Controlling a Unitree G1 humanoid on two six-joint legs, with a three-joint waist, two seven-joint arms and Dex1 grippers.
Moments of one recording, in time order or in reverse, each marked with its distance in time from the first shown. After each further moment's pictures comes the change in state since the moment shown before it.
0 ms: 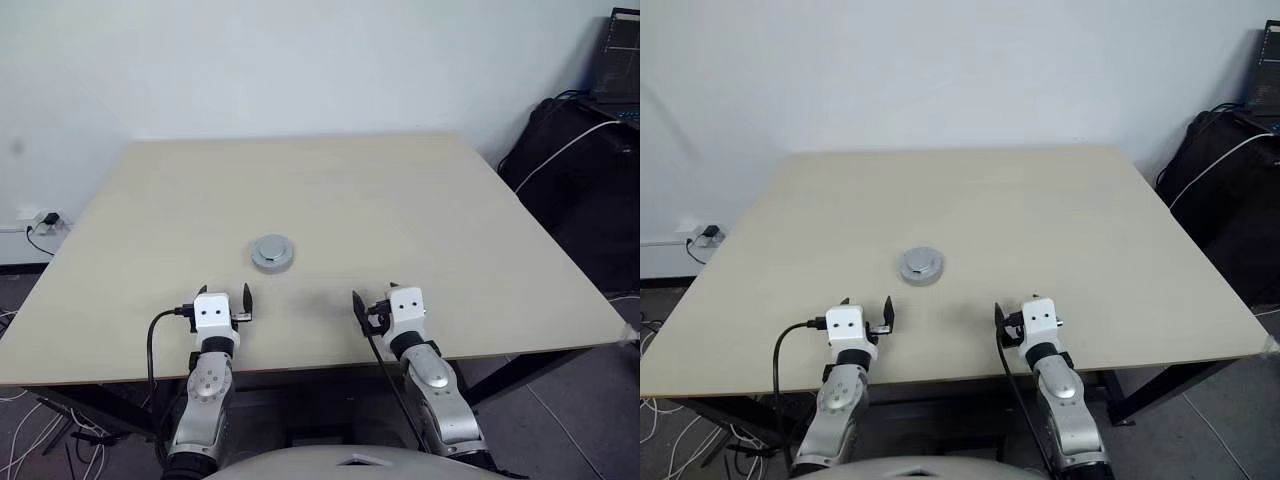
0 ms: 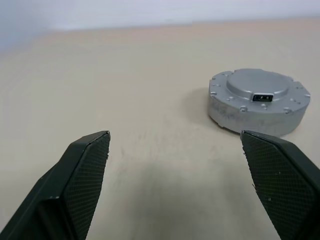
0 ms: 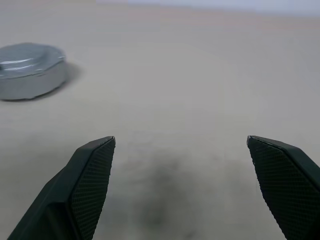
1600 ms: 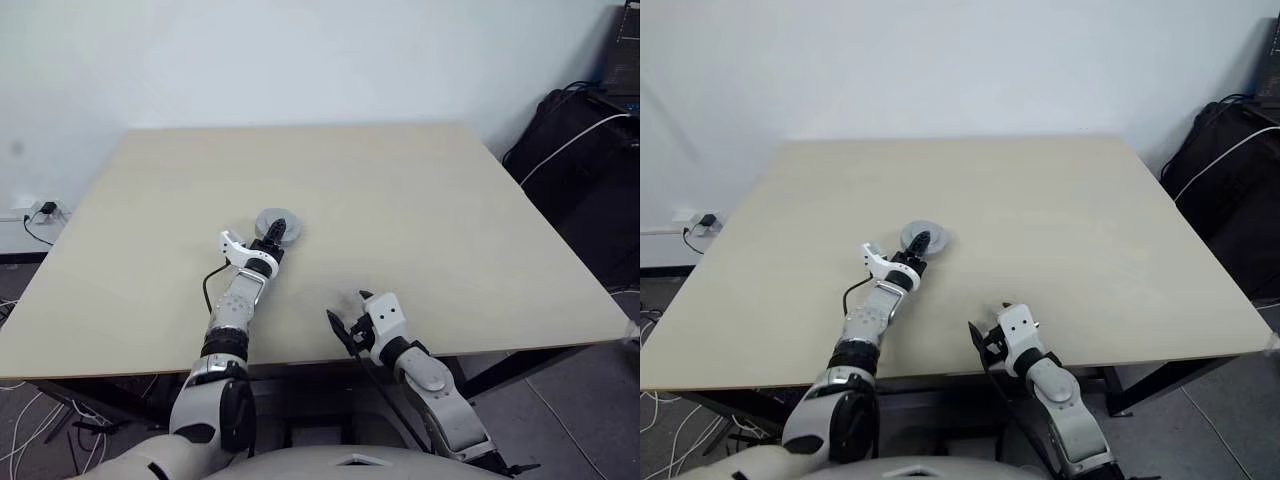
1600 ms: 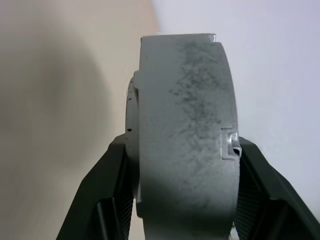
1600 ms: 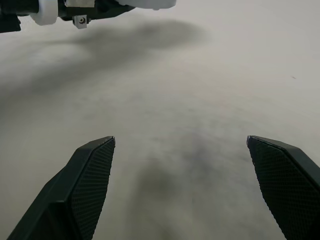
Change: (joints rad) left arm -0.779 -0.124 0.483 0.615 -1.001 0.543 -0.392; right arm -0.008 -0.135 0.157 -0.094 0.073 0.162 0.192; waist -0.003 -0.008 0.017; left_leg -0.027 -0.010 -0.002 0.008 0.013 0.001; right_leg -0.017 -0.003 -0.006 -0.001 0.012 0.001
